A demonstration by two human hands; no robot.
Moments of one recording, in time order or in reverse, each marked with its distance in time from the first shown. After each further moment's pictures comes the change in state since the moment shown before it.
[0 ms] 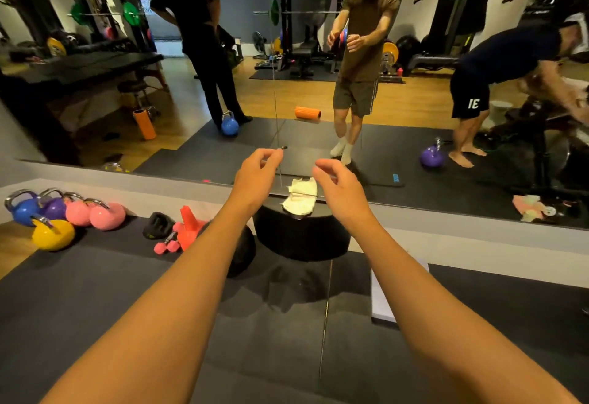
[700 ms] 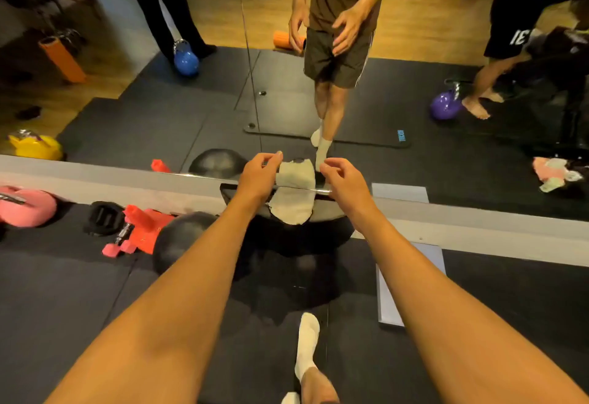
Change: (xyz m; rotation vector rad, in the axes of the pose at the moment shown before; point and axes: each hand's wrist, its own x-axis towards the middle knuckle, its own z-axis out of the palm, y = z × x) left_hand 0.404 -0.202 0.123 -0.064 -0.149 -0.347; right_hand 0.371 0.228 0.091 -0.023 0.022 0.404
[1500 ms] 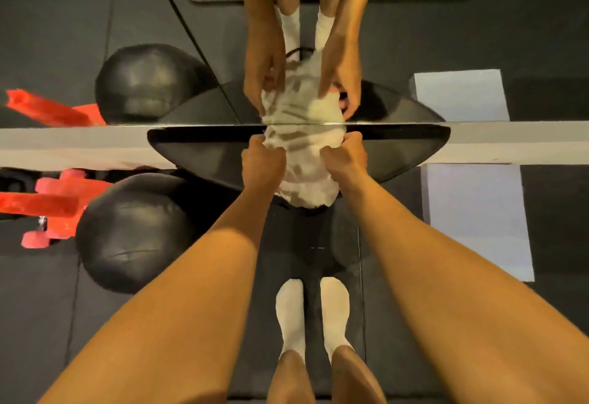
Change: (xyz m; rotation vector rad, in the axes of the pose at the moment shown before) left_hand 0.314 -0.324 0.143 0.234 -0.062 -0.421; right_hand 0.297 0.341 0.172 -0.127 0.160 0.644
